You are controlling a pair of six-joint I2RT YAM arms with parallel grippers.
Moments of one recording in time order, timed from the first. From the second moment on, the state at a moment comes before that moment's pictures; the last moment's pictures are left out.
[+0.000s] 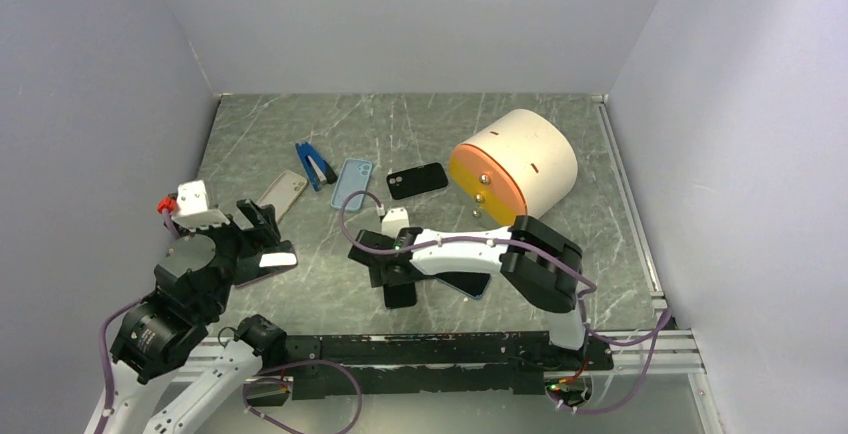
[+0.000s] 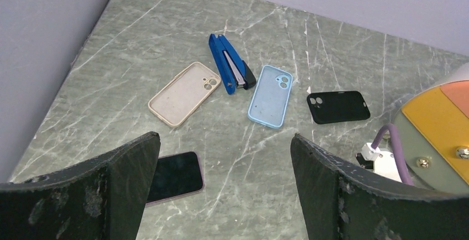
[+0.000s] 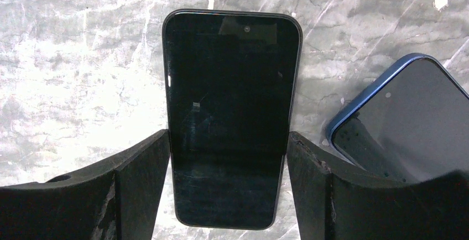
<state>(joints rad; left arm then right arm) -0.55 0.38 0.94 -0.79 -0.61 -0.37 1.21 1.95 1.31 -0.64 0.41 0.99</state>
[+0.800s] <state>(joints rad) -0.51 0.83 1.04 -0.88 -0.48 -0.55 1.21 1.74 1.00 -0.36 0.37 0.81</state>
